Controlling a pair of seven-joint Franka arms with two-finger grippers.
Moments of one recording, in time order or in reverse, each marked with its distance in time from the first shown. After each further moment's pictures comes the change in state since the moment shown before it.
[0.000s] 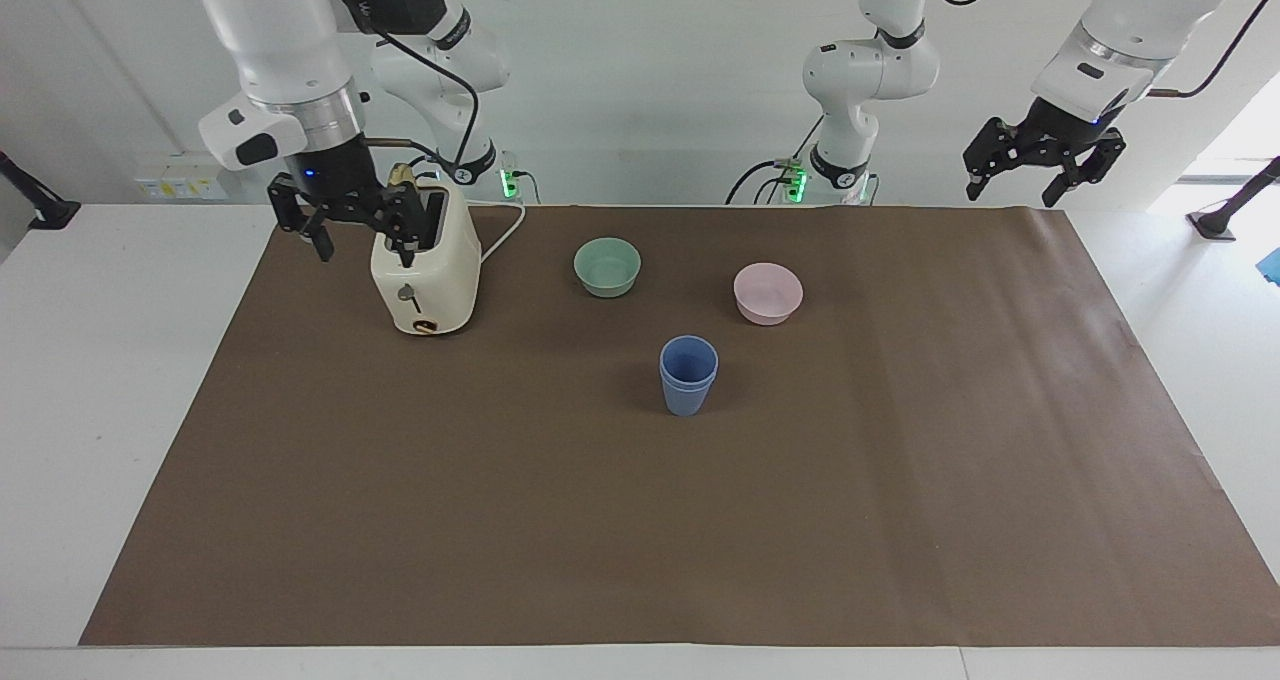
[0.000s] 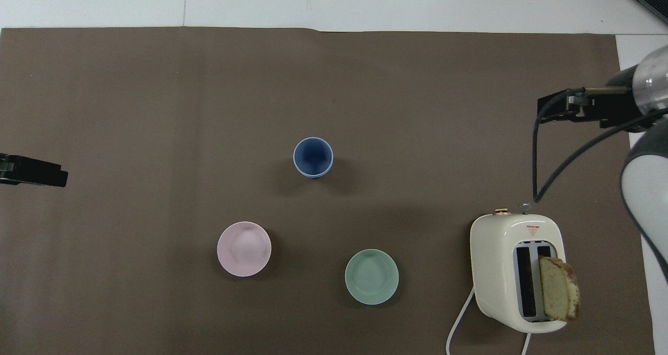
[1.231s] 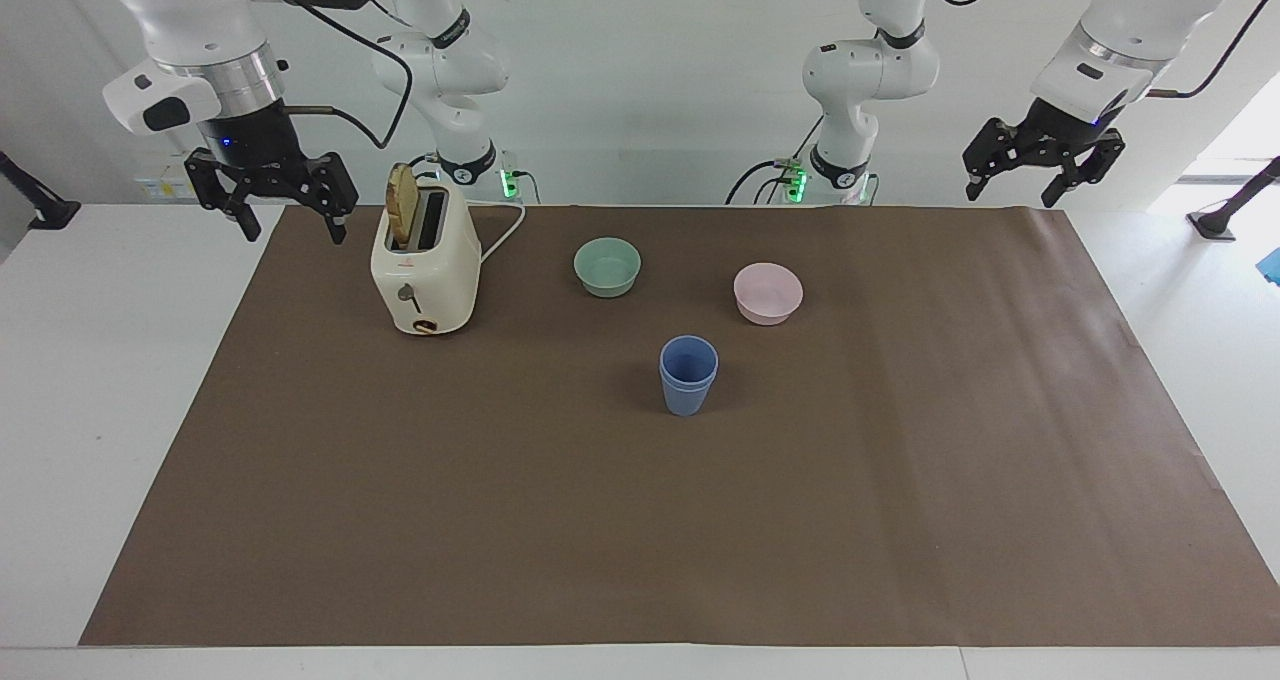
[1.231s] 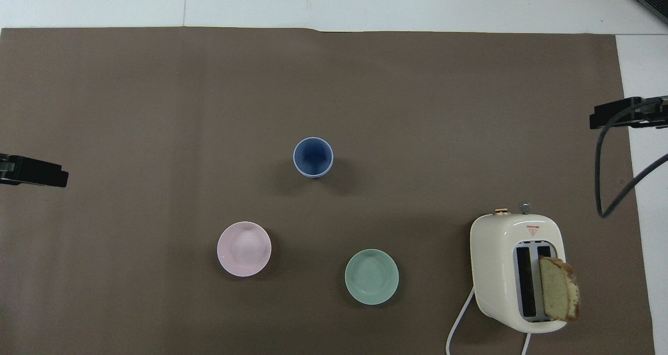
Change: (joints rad) left arm 0.000 0.000 0.000 -0.002 0.000 0.000 0.000; right arm -0.074 -0.038 0.000 -0.002 0.001 -0.023 -0.154
